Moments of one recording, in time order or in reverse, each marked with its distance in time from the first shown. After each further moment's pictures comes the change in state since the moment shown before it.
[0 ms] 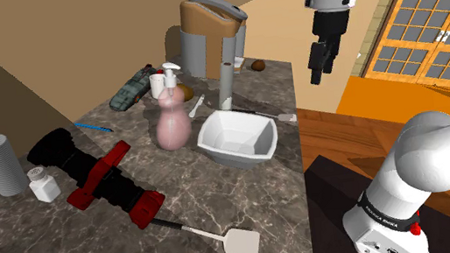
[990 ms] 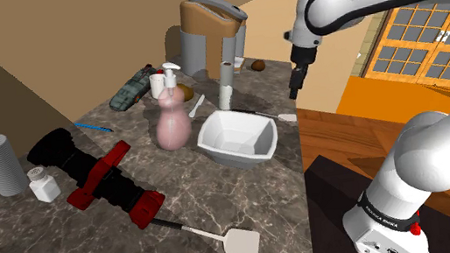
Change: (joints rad) arm -0.009 0.263 -0.232 -0.109 -0.113 0.461 -0.332
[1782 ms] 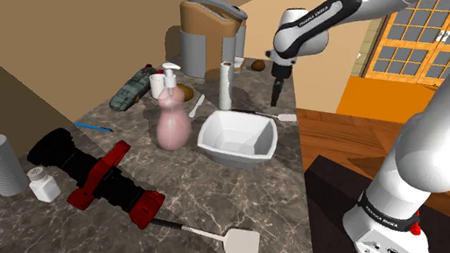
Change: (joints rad) arm 0.041 0.450 -0.177 0.157 0.129 0.353 -0.380
